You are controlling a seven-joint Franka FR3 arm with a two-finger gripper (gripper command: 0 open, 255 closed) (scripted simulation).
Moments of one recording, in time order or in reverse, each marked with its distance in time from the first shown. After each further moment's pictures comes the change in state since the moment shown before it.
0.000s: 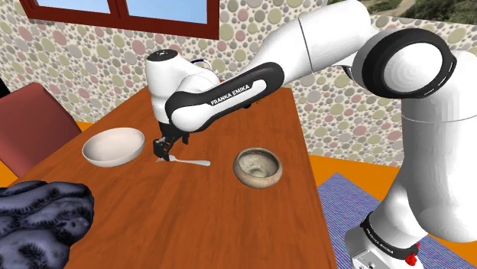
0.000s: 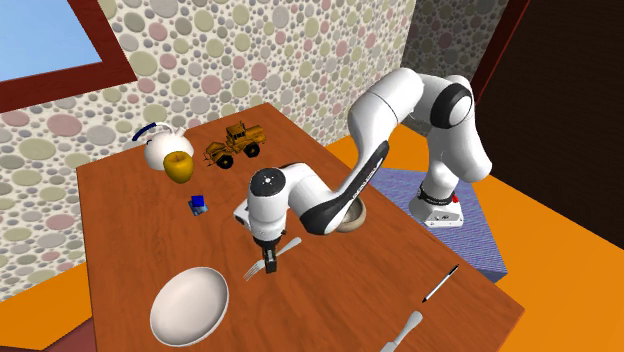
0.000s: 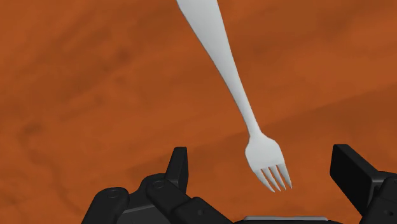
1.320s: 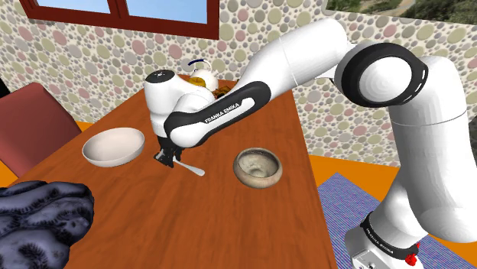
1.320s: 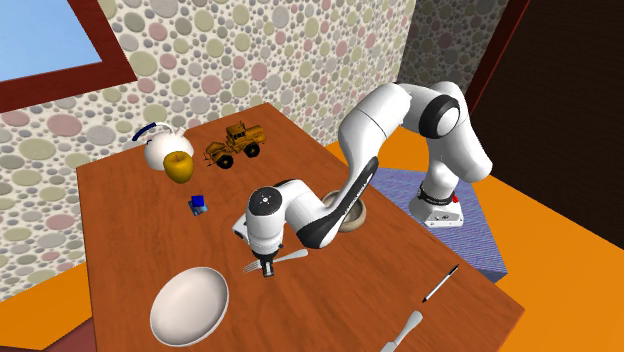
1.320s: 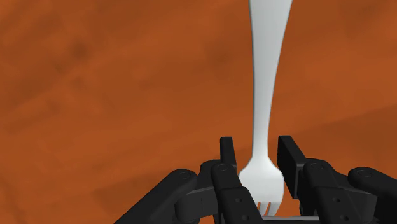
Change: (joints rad) arm 0.020 0.101 -0.017 0.031 -0.035 0.066 0.015
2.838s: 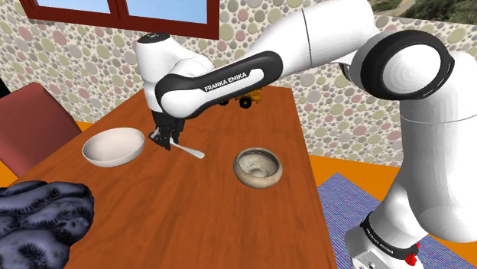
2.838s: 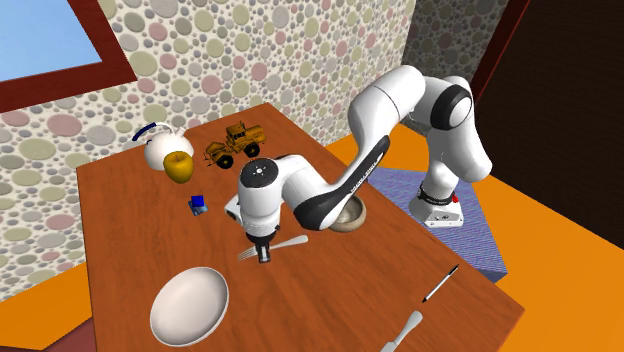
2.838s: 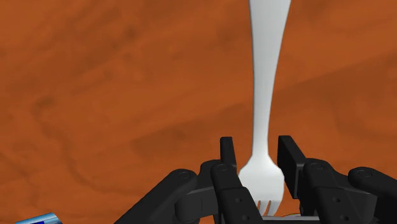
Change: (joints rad) arm -0.010 -0.090 0.026 0.077 0.045 -0.163 -0.045
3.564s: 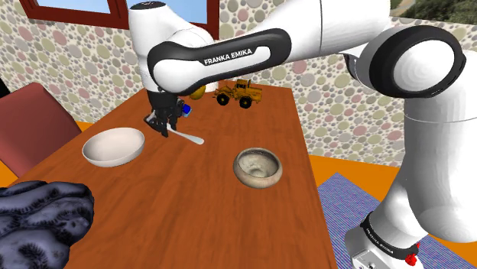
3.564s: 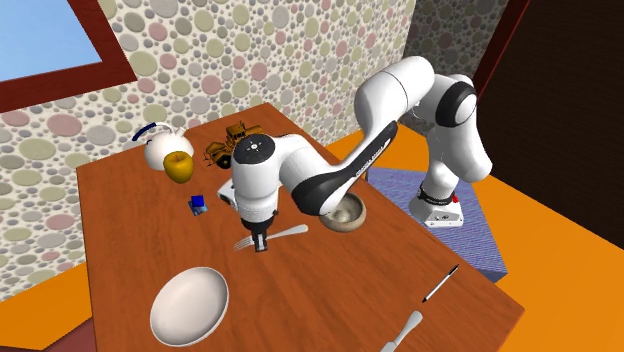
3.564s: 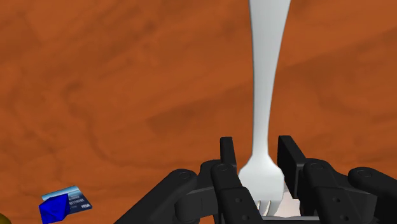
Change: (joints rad) arm 0.003 -0.034 0.010 0.095 0.021 -0.125 -0.025
